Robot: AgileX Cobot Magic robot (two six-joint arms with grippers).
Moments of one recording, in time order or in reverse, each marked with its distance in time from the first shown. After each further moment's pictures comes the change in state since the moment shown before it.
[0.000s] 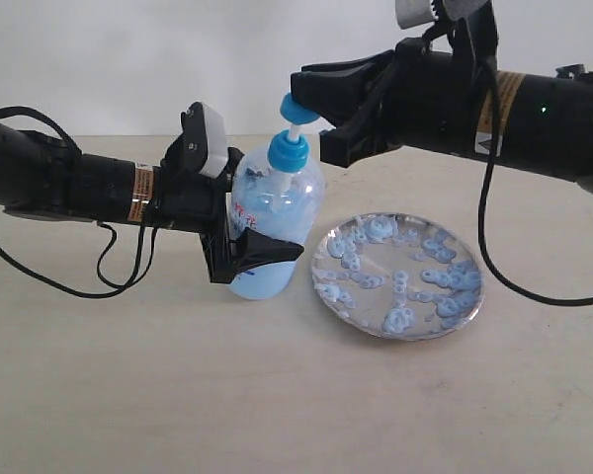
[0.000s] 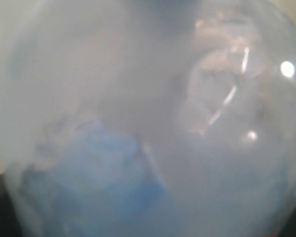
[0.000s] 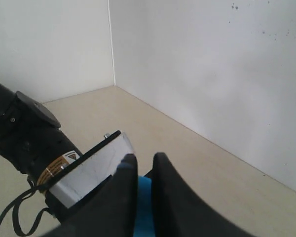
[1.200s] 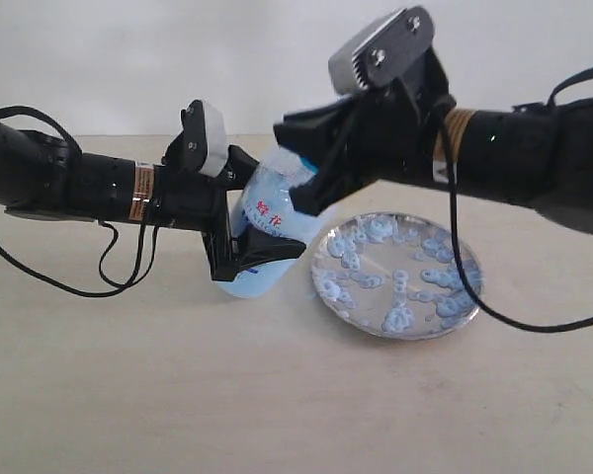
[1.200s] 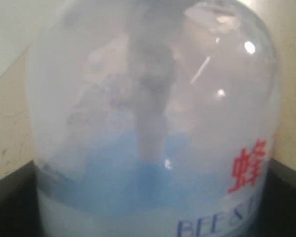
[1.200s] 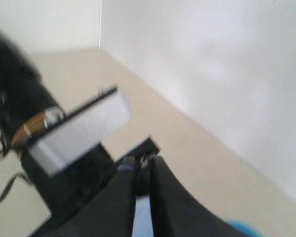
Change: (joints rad) left arm 0.002 0.000 -0.002 -0.015 -0.018 0.001; right arm 0.087 0.021 0.005 0.172 0.117 -0.292
